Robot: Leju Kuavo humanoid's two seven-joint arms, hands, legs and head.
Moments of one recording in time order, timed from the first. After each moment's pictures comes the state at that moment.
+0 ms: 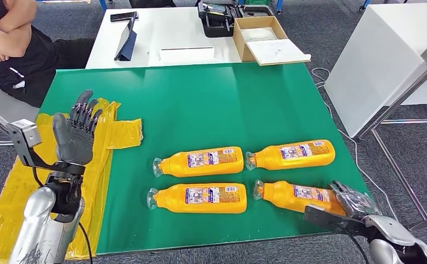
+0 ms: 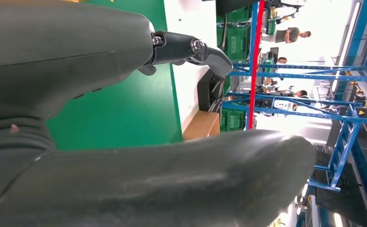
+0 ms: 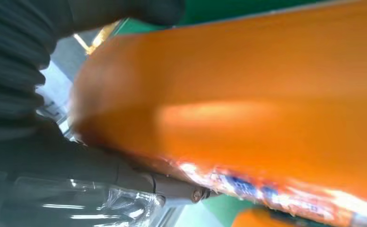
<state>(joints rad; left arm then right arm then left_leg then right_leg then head) -0.28 0.08 -0.09 -1.55 0.35 -0.11 -0.13 0.07 -0.57 0.15 -1.56 0.80 0.36 0.18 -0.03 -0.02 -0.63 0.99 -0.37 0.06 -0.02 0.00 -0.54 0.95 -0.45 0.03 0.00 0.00</state>
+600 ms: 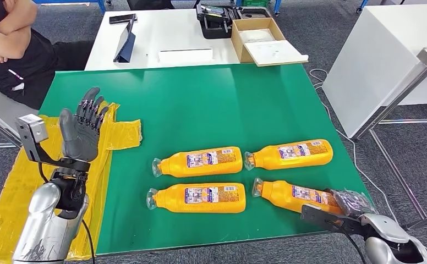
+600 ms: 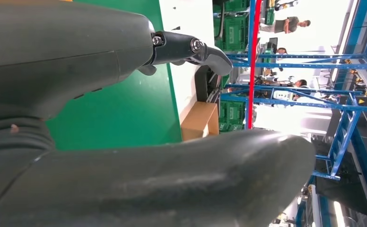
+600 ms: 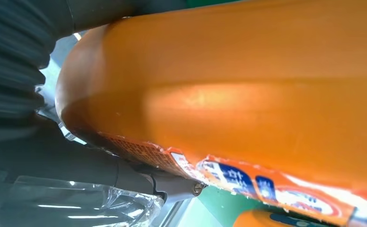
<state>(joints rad) -0.31 0.08 -0.13 -1.54 0.35 -0.10 -0.12 0.04 -0.56 0.19 -1.53 0.76 0.37 0.19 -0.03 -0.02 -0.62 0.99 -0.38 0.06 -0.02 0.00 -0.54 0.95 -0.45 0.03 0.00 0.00</state>
